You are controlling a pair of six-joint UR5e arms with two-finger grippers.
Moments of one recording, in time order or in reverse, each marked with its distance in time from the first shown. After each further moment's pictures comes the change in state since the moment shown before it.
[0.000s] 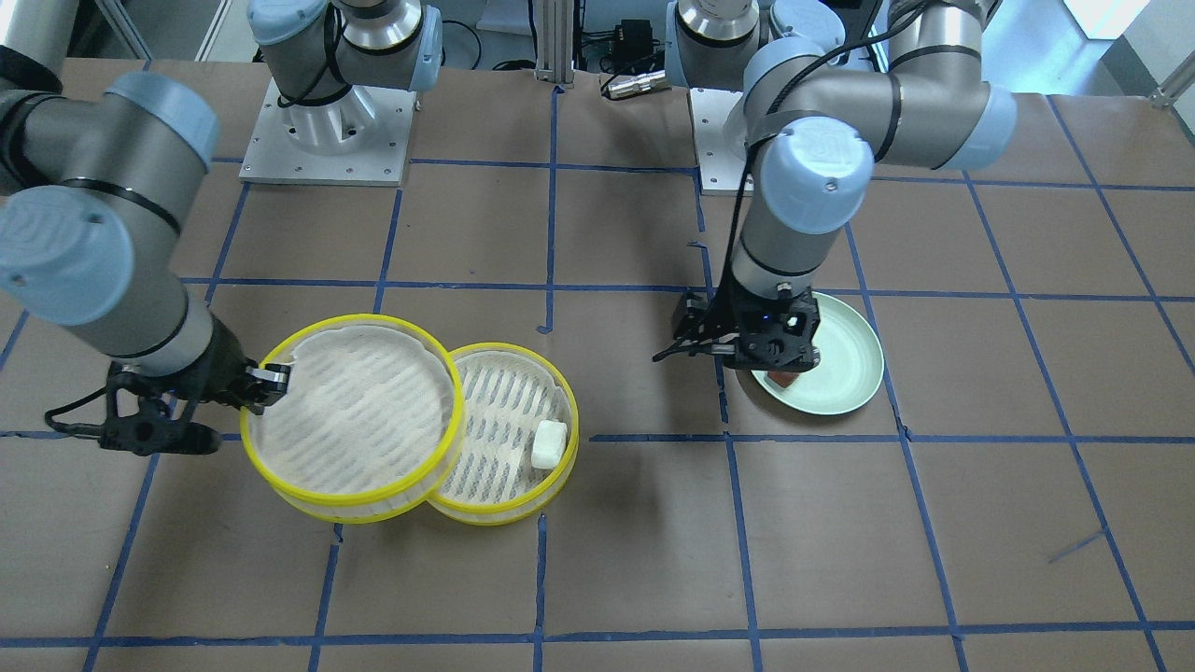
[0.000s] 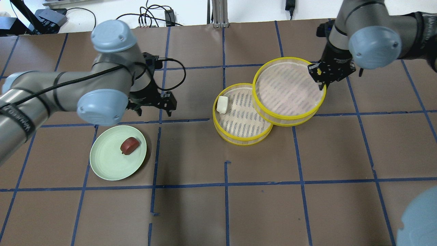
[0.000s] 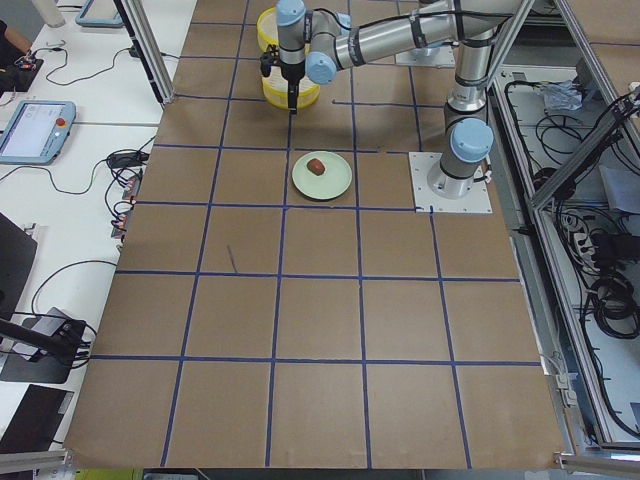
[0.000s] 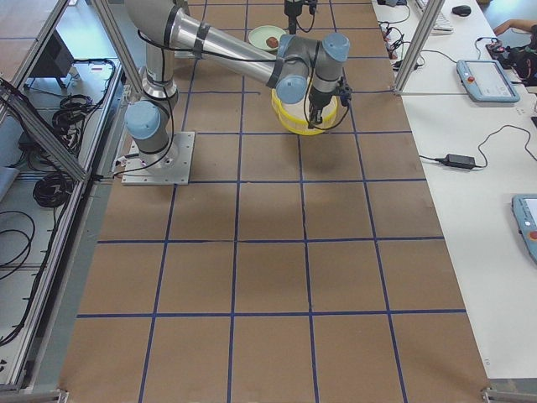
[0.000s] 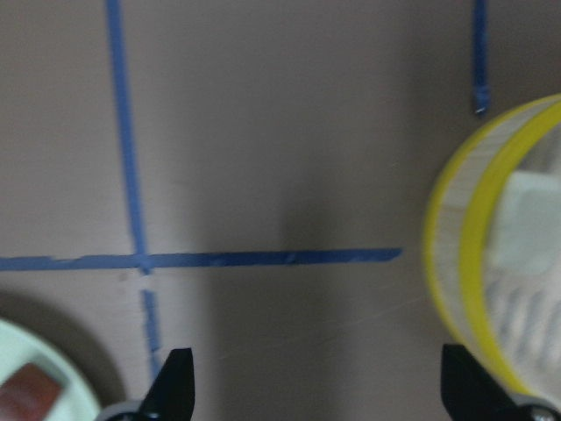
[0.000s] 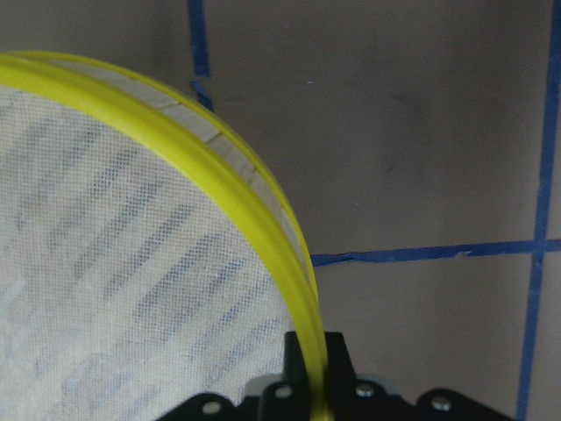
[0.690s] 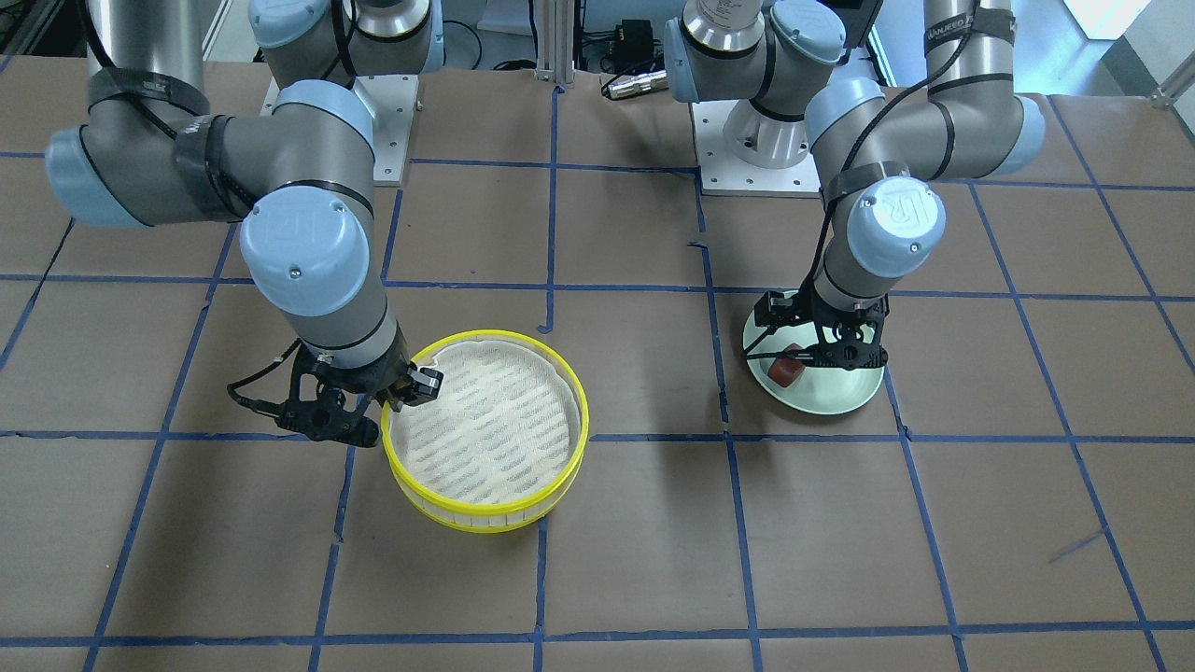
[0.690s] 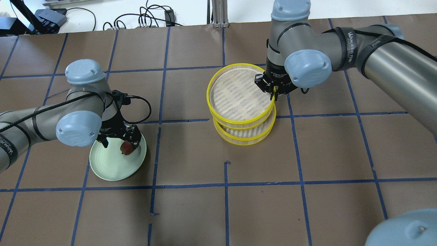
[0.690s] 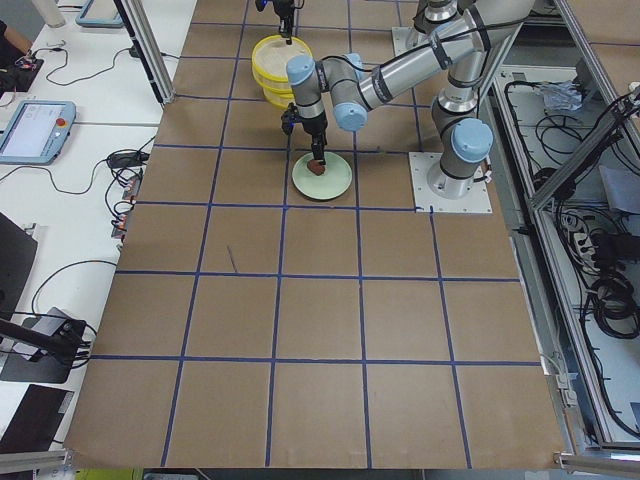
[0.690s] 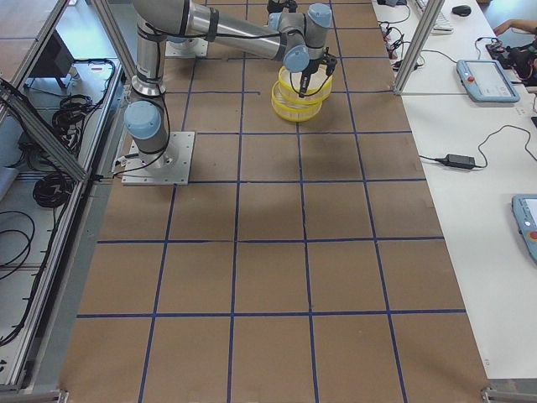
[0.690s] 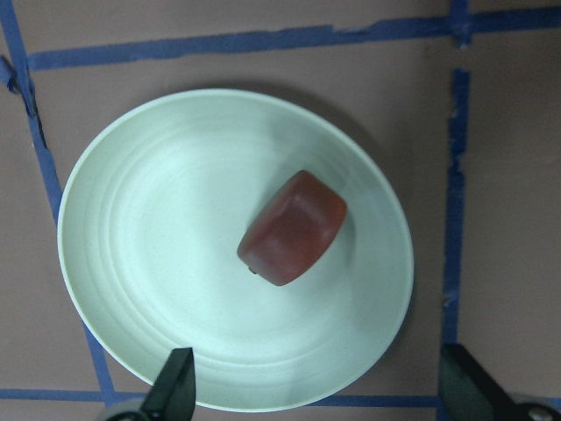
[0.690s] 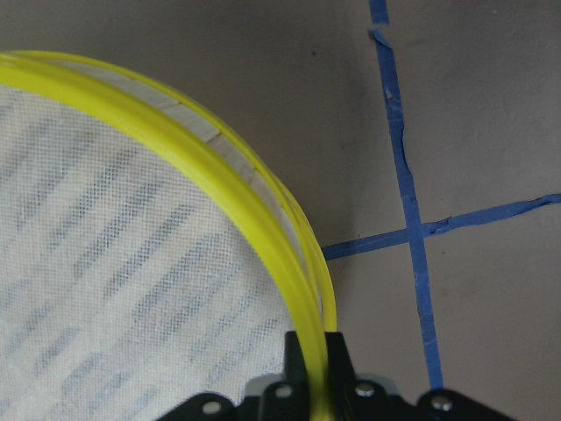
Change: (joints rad) left arm 0.154 -0.081 -0.124 0.053 0.091 0.119; right arm 0.190 0.060 -0.004 -0.060 0.022 0.317
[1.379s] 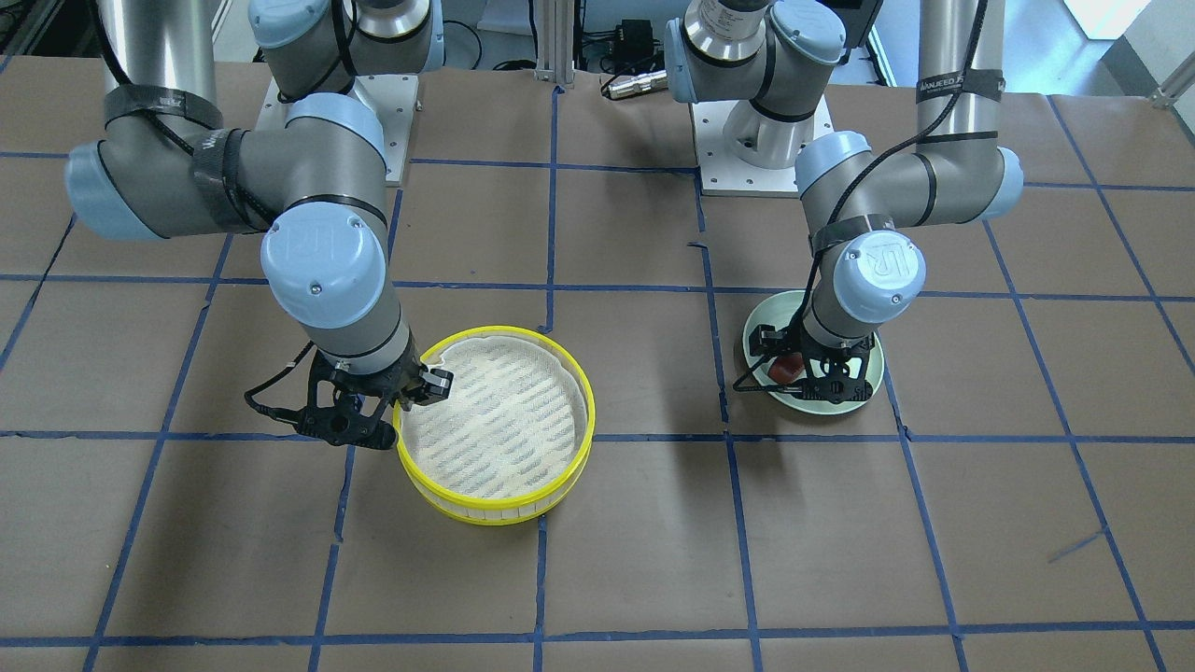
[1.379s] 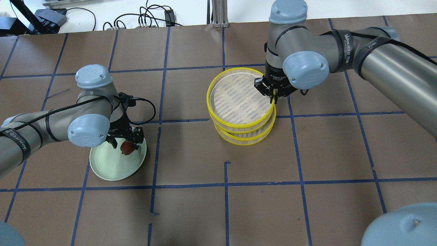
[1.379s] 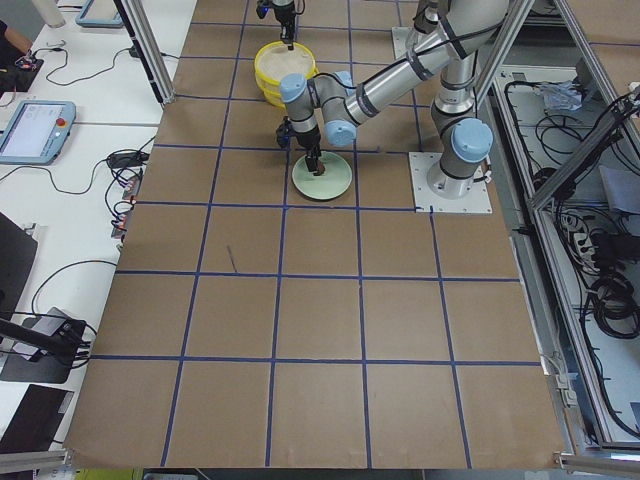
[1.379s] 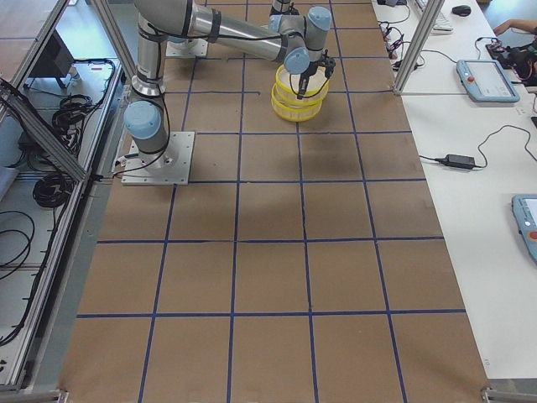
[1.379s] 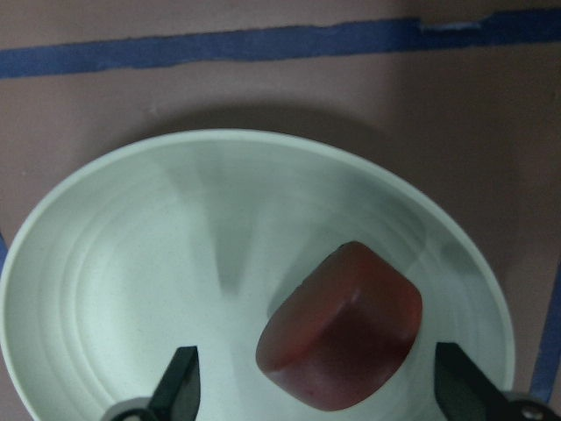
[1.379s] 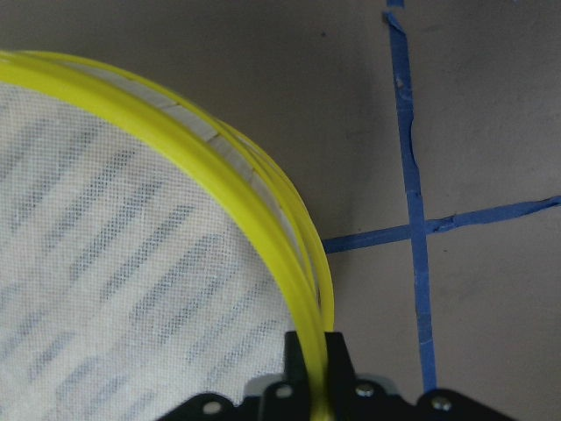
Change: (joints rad) left arm -0.010 -0.046 -0.010 0.069 -0.007 0.000; right arm -0.003 0.008 0.005 0.014 -0.007 -0.050
